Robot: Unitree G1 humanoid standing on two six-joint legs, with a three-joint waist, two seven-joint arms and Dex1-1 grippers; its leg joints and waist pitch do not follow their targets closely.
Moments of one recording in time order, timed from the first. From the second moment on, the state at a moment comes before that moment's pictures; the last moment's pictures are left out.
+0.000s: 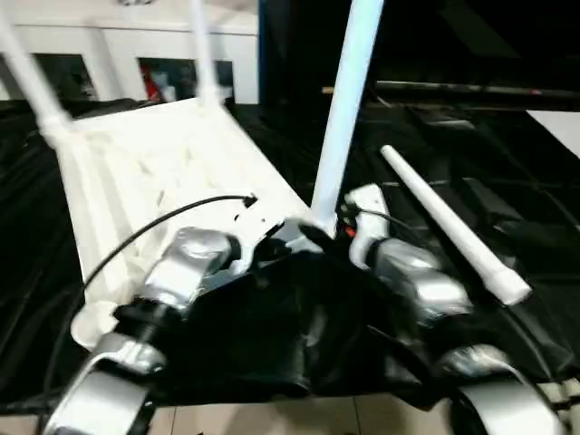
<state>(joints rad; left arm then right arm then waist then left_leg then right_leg) -0.59 0.32 -0.26 0.48 0.04 0.31 -0.94 -0.54 -0.22 0.10 0.59 0.16 0.18 0.79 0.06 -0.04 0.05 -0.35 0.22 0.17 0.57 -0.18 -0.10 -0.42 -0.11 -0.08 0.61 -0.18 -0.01</state>
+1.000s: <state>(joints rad) -0.52 0.41 -0.28 0.37 -0.02 0.30 -1.15 -0.51 -0.27 0.17 0.53 0.16 0.20 0.98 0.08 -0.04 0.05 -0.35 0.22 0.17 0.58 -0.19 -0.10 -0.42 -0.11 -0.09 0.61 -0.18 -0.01</state>
